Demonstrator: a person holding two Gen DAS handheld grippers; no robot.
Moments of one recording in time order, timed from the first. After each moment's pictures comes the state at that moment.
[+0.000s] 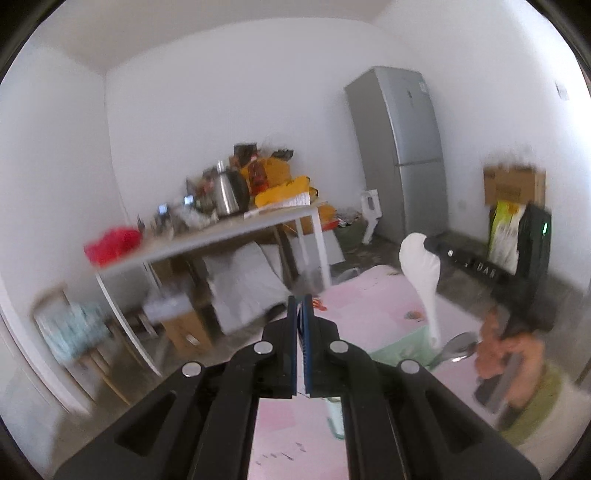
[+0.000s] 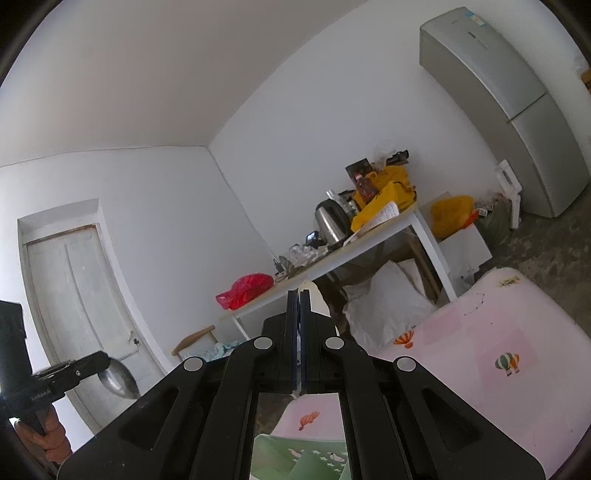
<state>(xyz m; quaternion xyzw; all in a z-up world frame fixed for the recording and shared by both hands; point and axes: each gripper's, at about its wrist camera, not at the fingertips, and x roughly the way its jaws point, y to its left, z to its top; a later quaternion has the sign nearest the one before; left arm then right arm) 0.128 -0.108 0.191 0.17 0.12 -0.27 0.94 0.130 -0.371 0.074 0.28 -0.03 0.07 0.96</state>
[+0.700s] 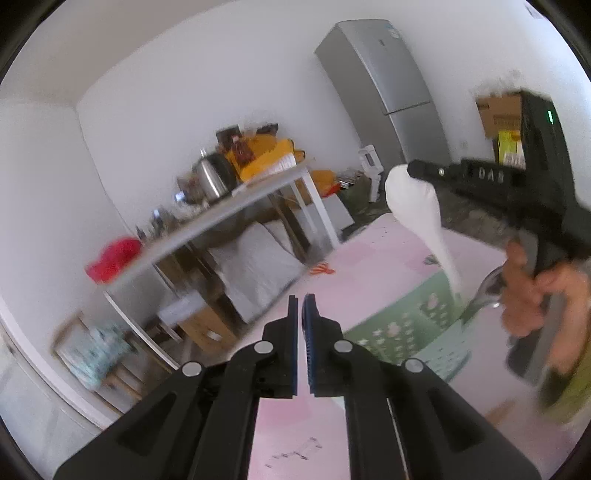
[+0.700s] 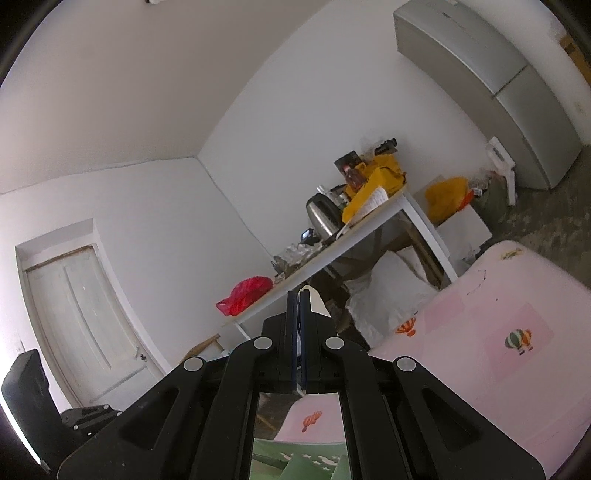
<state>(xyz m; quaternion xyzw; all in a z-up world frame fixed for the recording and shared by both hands) 0.155 -0.158 0.116 0.26 0.15 -0.25 0.92 0.146 -0.373 0.043 0.32 -0.03 0.07 0.94</state>
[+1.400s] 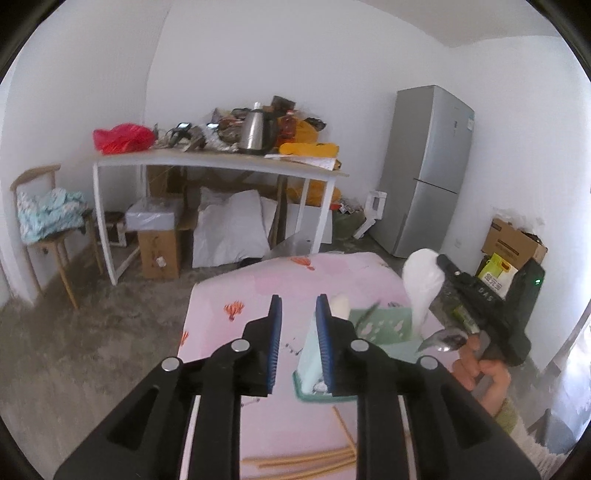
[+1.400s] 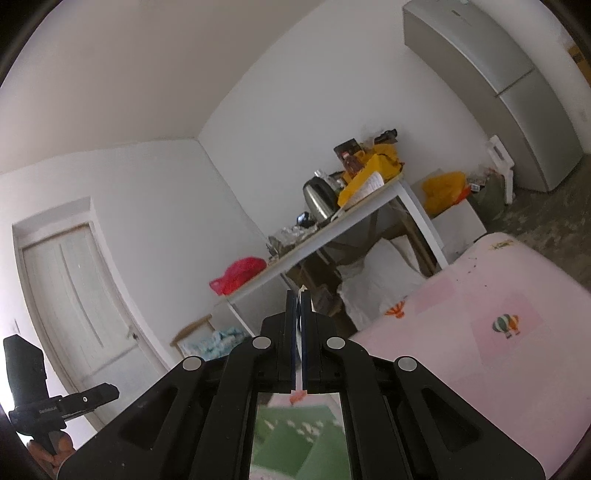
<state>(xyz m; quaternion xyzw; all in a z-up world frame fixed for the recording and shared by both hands) 0.158 -0.043 0.125 -0.02 0.24 -0.27 0.93 0.123 -0.357 0.027 0.28 0.01 0.06 0.96</state>
